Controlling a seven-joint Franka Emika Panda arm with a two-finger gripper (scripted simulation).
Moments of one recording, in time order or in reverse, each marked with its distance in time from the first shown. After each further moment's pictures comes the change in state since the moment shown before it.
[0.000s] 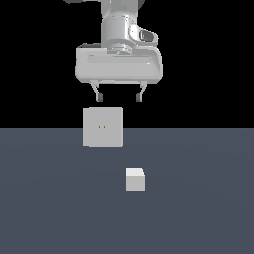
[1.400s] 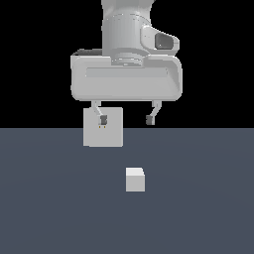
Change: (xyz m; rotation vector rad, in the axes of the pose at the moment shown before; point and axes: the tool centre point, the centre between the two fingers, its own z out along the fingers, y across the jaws) arm -0.059 0.017 0.055 -0.005 0.130 0.007
